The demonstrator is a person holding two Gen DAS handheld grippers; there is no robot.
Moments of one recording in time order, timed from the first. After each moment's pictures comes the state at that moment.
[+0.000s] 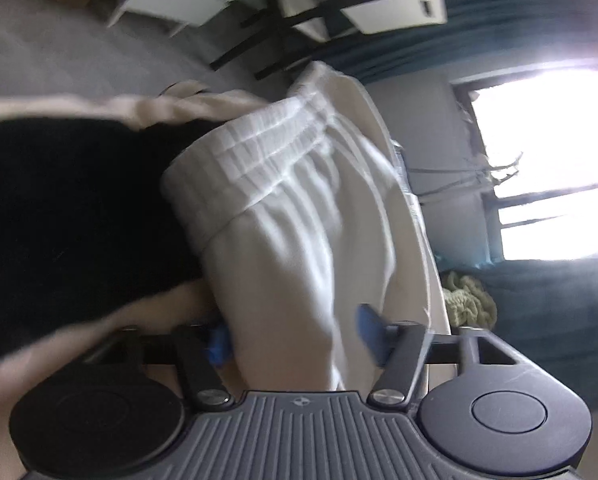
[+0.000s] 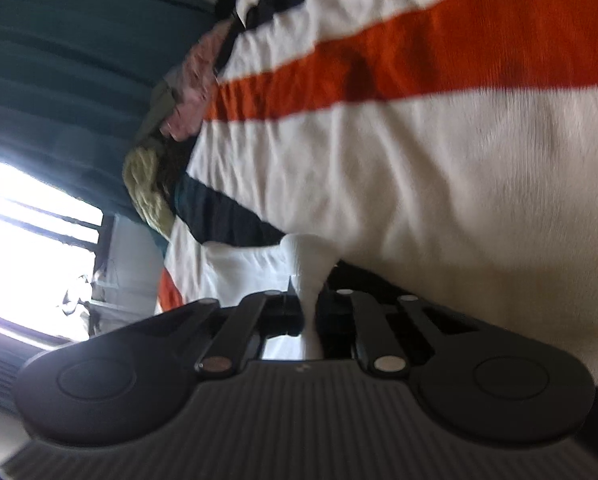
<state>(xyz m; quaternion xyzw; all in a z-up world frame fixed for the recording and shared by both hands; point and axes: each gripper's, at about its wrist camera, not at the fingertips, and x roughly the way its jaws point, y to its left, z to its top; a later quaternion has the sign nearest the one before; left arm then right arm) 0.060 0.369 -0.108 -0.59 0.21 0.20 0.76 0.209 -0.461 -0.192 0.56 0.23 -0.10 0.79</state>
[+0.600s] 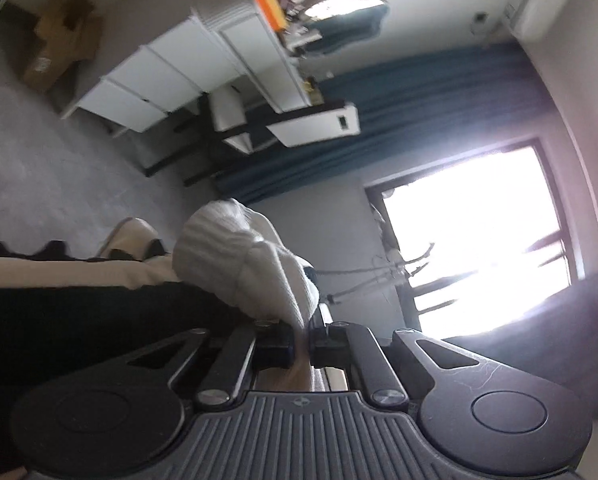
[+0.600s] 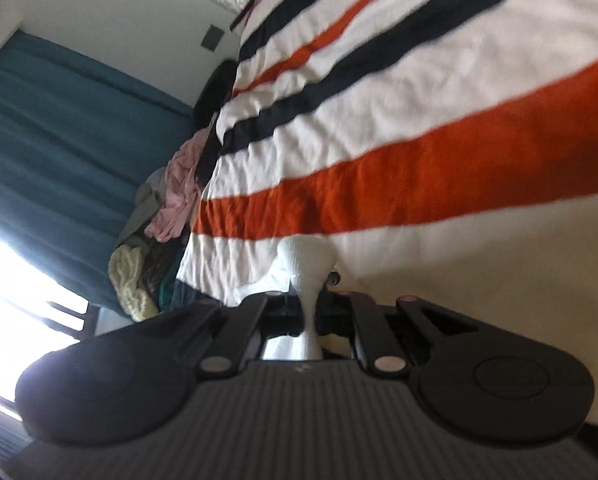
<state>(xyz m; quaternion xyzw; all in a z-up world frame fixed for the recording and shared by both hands) -0.046 0.376 -0.053 -0.59 0.02 0.21 0.78 0.118 -0.480 -0.152 0.54 0.13 -0.24 0.80</state>
